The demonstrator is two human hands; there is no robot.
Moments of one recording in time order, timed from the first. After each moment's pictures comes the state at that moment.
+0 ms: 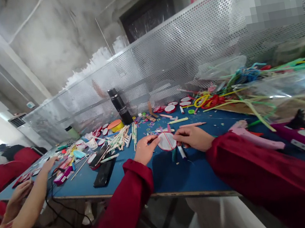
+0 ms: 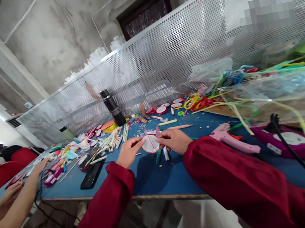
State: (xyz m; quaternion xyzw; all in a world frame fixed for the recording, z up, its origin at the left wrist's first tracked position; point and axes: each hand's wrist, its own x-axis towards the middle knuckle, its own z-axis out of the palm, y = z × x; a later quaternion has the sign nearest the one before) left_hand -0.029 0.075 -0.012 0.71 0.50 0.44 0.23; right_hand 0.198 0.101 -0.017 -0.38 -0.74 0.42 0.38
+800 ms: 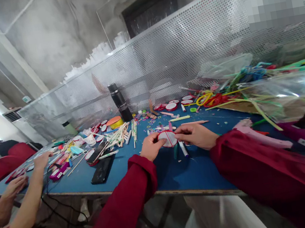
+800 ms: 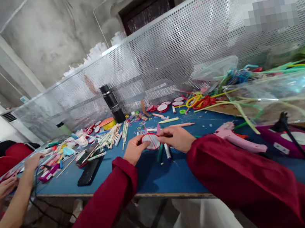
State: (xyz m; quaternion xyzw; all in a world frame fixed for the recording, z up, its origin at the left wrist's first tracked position) left_hand -0.023 0.095 -0.040 0.70 0.43 0.47 0.32; right_hand 0.190 0.101 -0.018 -0.37 -0.71 0.45 0.39
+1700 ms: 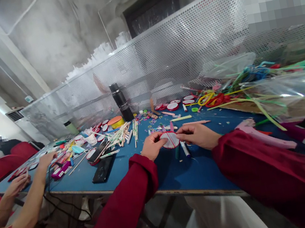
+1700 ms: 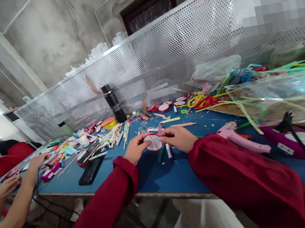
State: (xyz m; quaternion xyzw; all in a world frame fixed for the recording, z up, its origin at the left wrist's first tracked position) left_hand -0.020 0.096 -0.042 0.65 0.41 0.50 0.40; right_hand 0.192 0.104 -0.019 -0.38 -0.73 0.43 0.38
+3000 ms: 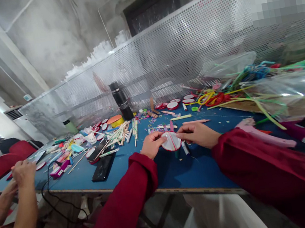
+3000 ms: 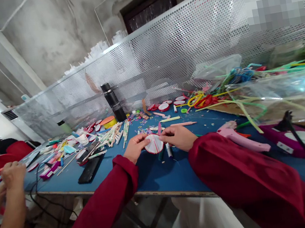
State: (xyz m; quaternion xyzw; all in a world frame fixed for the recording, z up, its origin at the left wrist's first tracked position) left_hand -0.018 0.092 -0.038 0.60 0.41 0.51 0.47; right_hand 0.194 0.106 -0.022 -0.38 -0.74 0.42 0.37
